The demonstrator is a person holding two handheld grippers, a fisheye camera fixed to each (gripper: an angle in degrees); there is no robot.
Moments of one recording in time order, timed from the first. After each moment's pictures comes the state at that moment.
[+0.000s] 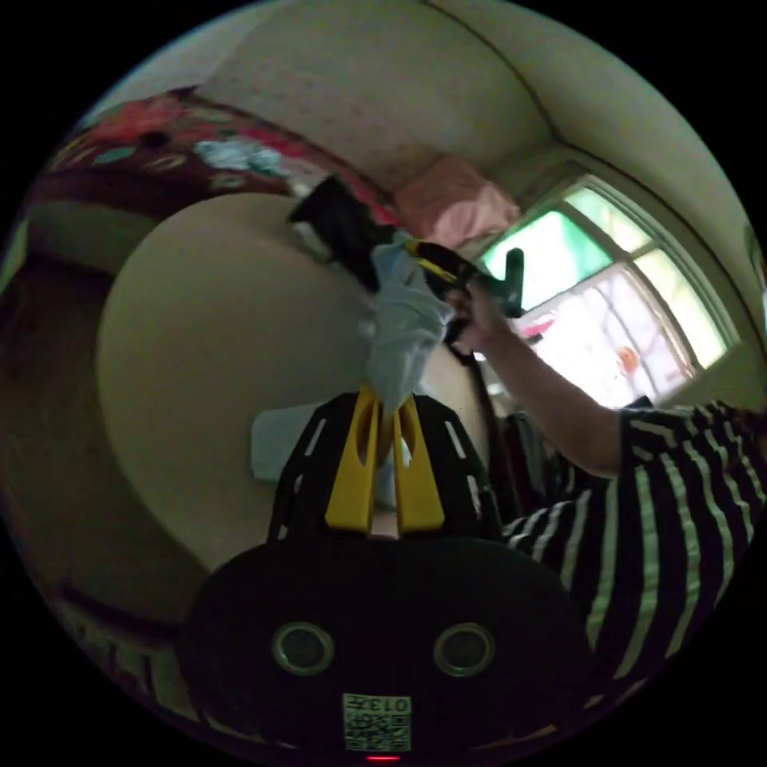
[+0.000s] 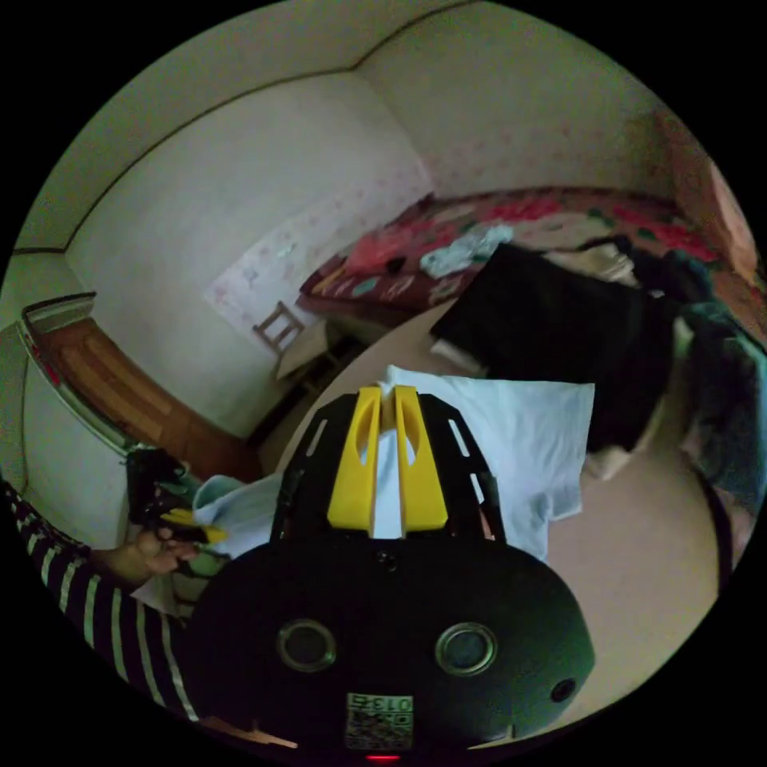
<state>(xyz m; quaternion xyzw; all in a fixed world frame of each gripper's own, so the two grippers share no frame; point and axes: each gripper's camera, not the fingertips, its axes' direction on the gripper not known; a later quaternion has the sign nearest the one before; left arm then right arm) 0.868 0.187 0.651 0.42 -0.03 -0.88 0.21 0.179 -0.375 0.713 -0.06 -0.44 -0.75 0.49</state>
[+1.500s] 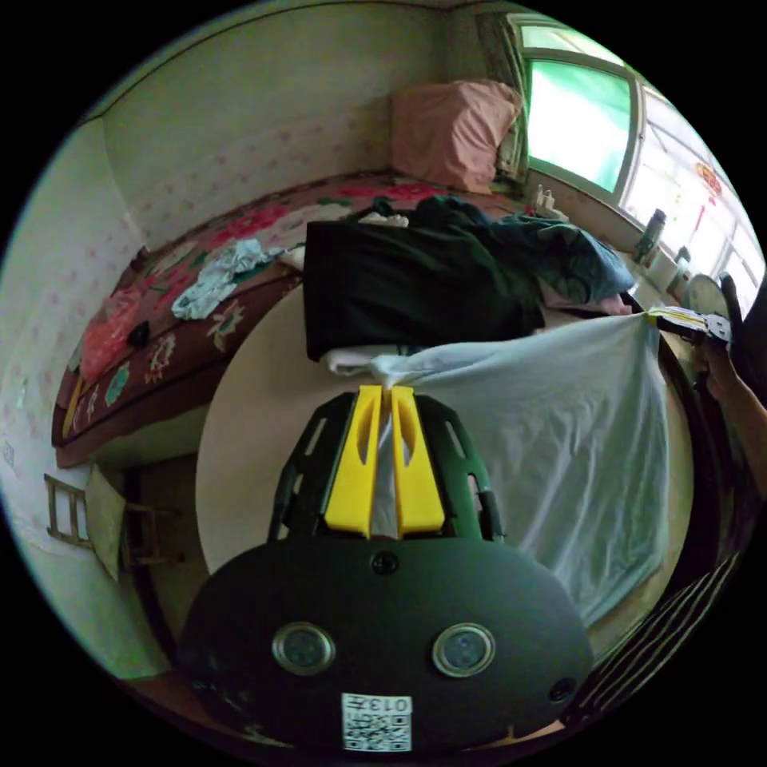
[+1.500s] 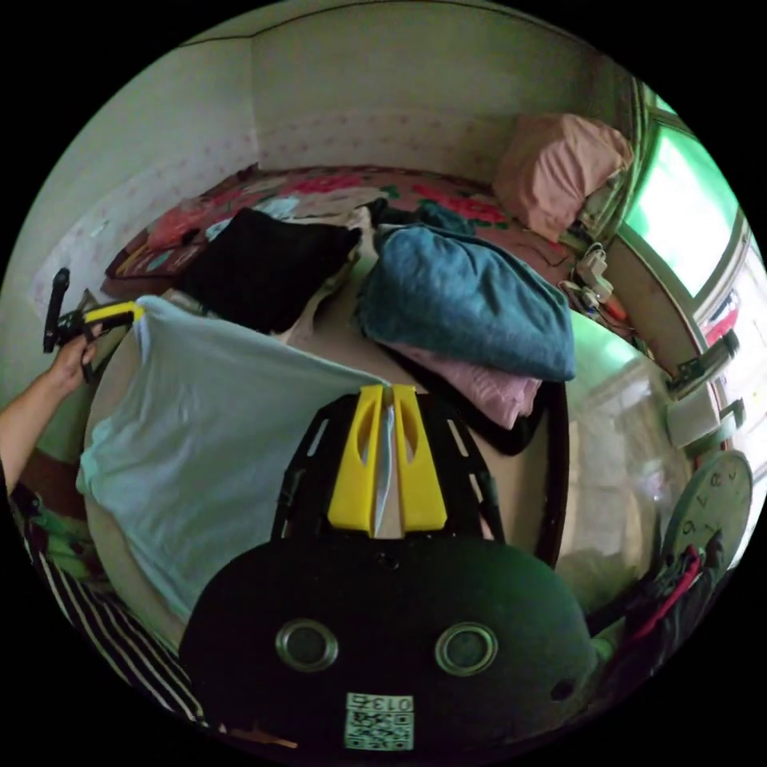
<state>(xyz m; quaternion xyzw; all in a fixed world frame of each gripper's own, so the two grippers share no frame) 0.569 0.340 0.576 0.12 -0.15 -0.88 0.43 0.202 -0.478 0.786 0.15 -0.19 -0.69 0.68</state>
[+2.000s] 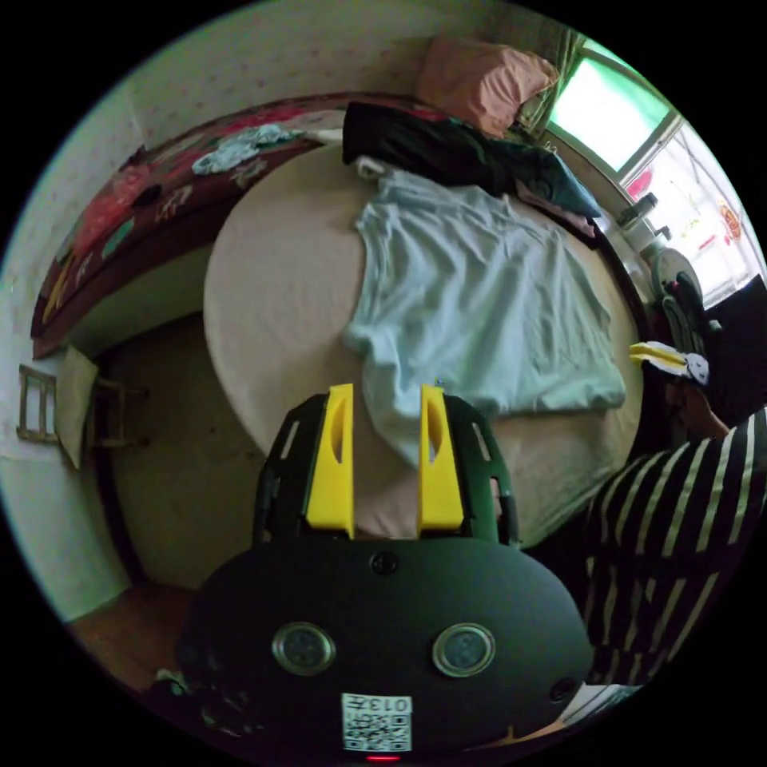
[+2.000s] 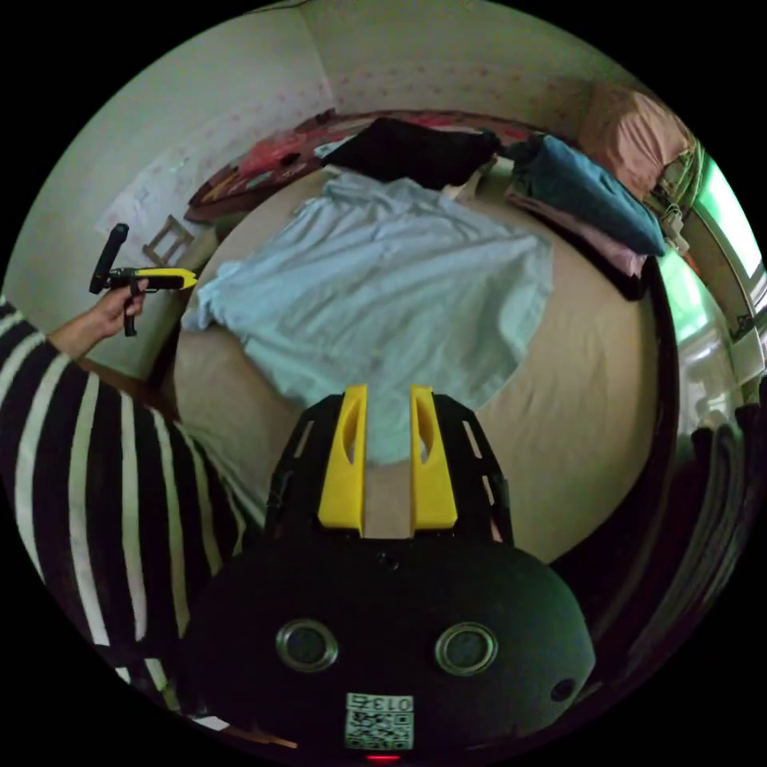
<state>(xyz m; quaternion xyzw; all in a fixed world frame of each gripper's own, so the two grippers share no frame) 0.728 0.219 0.563 0.14 0.01 -0.91 0.39 0.399 -0.341 0.821 0.00 -0.20 -0.76 0.62</state>
